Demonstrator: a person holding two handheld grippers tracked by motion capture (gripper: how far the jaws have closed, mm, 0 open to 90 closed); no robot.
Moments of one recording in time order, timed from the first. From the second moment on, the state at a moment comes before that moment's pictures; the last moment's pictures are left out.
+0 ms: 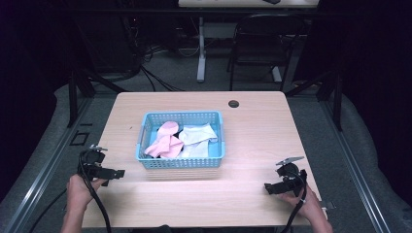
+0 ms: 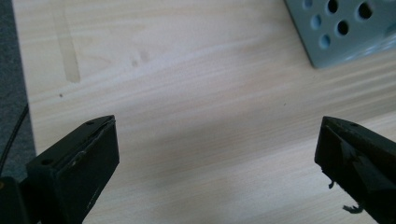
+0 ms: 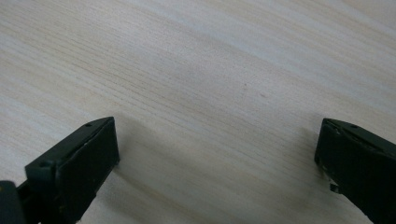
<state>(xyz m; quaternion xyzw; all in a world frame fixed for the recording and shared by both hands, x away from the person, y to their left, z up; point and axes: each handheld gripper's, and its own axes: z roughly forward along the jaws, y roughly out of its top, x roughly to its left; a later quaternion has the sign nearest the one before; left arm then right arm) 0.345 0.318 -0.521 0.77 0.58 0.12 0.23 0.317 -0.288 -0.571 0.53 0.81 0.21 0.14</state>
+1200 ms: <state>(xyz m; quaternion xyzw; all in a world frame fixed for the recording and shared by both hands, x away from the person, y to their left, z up) 0.427 0.212 -0.436 0.85 0.46 0.07 0.25 0.317 -0.288 -0.572 0.53 0.81 0.22 0.14</state>
